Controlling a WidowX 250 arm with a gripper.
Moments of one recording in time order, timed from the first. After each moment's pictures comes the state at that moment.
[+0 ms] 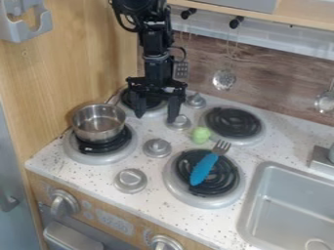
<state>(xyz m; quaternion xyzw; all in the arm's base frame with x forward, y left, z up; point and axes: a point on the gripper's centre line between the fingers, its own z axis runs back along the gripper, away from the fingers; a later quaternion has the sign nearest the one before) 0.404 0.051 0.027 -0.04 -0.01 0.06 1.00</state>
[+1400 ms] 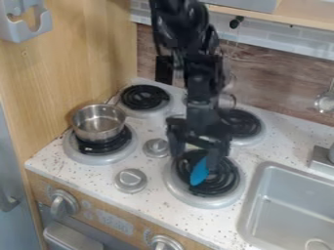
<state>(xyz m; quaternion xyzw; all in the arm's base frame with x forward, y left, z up) 0.354 -0.052 -0.007 -0.03 -0.02 -0.06 1.00</state>
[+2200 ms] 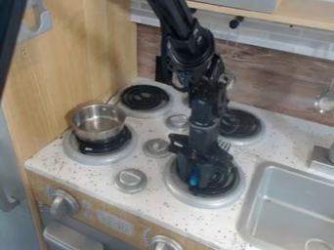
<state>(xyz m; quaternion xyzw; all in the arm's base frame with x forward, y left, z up) 0.351 -0.049 -0.035 0.00 -0.02 -0.06 1.00</state>
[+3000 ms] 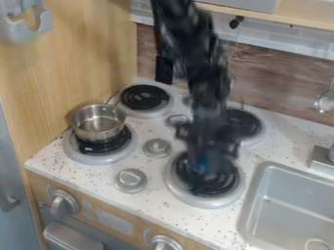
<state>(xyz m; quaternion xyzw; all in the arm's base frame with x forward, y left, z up) 0.363 -0.053 0.017 -0.06 -0.10 -0.07 0.99</state>
